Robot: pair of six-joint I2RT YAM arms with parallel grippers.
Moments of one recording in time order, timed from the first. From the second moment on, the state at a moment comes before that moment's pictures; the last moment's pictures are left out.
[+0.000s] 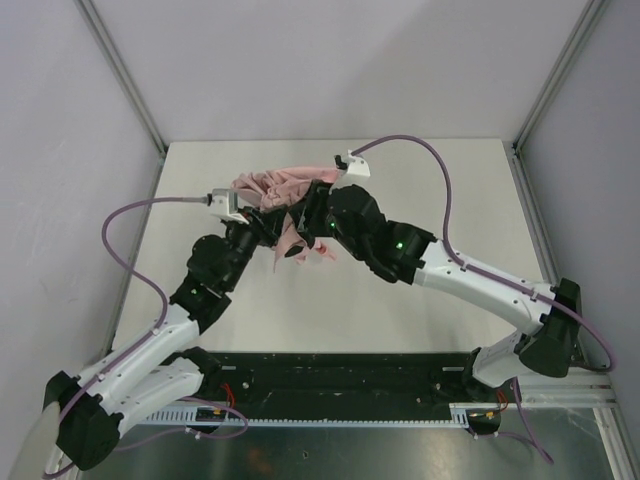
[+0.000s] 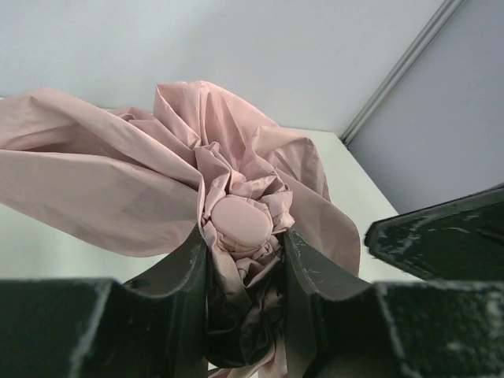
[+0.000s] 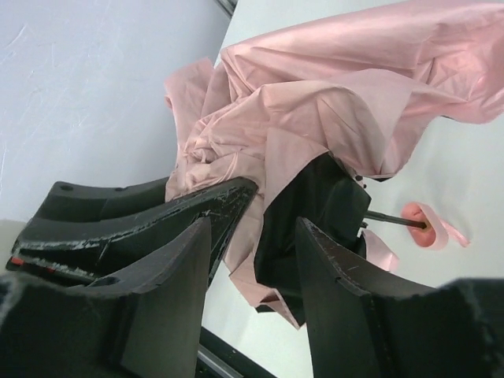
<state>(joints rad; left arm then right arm) -0.59 0.86 0.58 0.40 -0.19 -0.42 1.05 1.47 1.44 -0.25 0.44 0.75</state>
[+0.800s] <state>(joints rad) -0.61 0.77 0.59 0.41 -0.33 -0.46 0.83 1.36 1.18 0.11 -0.10 1.08</state>
